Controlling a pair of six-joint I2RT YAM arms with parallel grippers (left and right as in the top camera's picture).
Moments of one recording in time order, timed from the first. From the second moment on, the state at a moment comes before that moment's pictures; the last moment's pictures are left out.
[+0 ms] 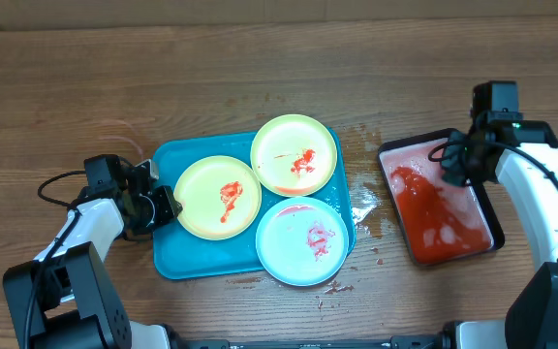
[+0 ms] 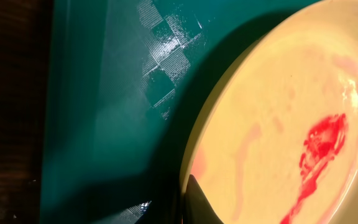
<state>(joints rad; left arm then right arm) 0.30 1.63 0.74 -0.45 0.43 -0.08 -0.06 1.59 1.19 -0.87 0.11 0.28</state>
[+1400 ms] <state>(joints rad) 0.30 1.63 0.74 -0.50 0.46 -0.08 0.38 1.41 1.19 -1.02 1.04 0.60</state>
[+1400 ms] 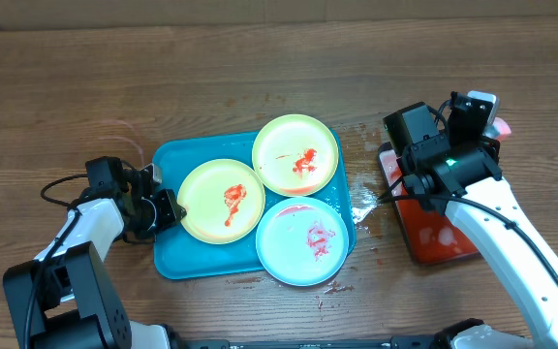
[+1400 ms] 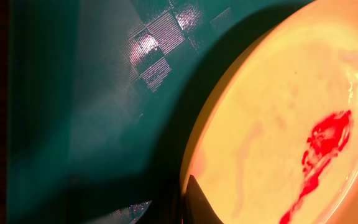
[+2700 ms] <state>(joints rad) 0.30 1.63 0.74 -0.51 0.46 -0.08 0.36 1.41 1.19 -0.89 0.04 0.33</state>
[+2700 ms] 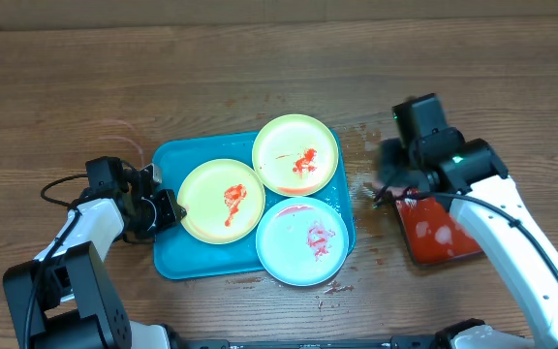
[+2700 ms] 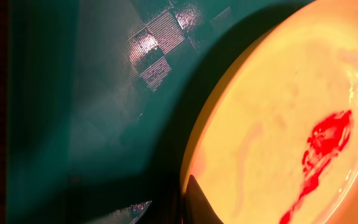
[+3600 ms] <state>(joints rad) 0.27 1.62 0.79 -0.56 0.22 -0.26 0.74 1.81 1.20 -0.19 -0.69 0.28</state>
